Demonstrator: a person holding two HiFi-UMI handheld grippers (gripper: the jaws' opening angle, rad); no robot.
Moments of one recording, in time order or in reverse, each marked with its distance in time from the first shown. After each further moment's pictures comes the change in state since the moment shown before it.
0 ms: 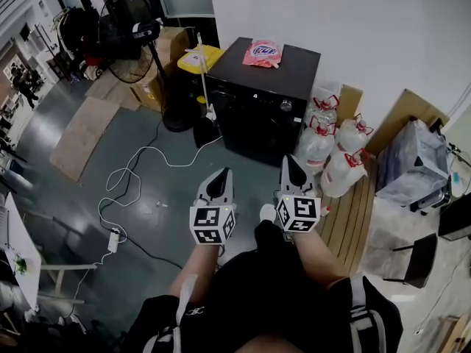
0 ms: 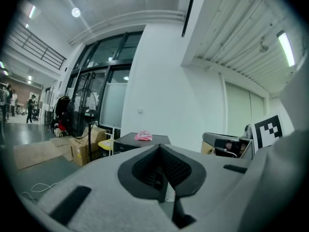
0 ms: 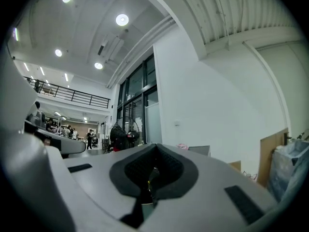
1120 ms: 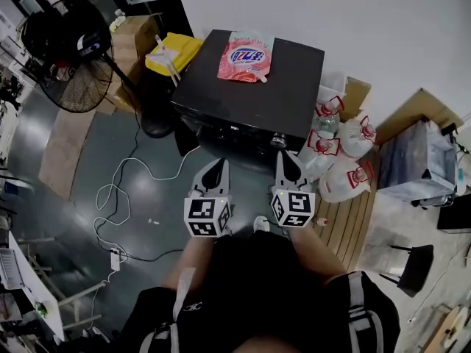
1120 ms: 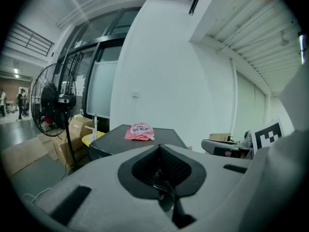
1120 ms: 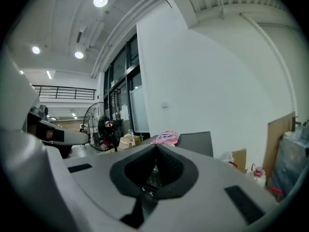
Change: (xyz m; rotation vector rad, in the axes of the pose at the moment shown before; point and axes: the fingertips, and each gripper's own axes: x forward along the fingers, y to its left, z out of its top) left arm 0.369 0.071 0.017 -0.007 0.167 -0.065; right arm 0.312 -0.166 -0.081 0.096 0.177 -0.077
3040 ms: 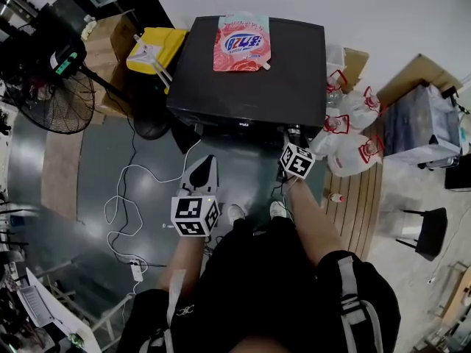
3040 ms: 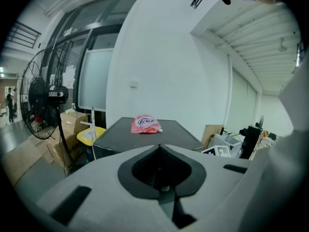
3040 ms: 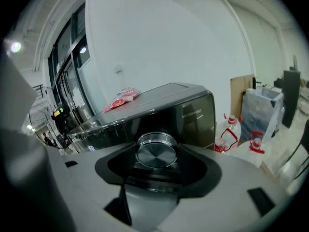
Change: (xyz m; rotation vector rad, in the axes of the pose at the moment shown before) left arm 0.031 0.101 -0.015 0.031 0.119 -0.107; right arm 0.119 -0.095 -0.200 0.309 0.329 -0.434
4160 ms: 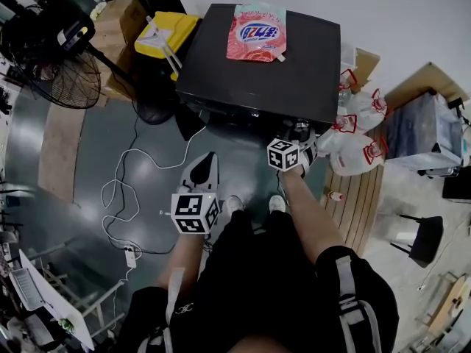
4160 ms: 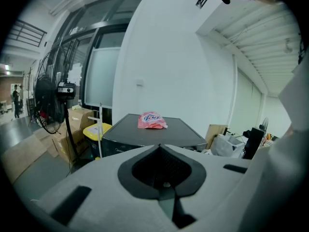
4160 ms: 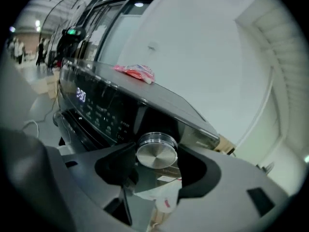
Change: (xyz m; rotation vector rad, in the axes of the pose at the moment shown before) left arm -0.025 0.020 -0.021 -0.040 0.015 0.045; right arm -0.002 0.016 0.002 -0.717 0.021 -0.352
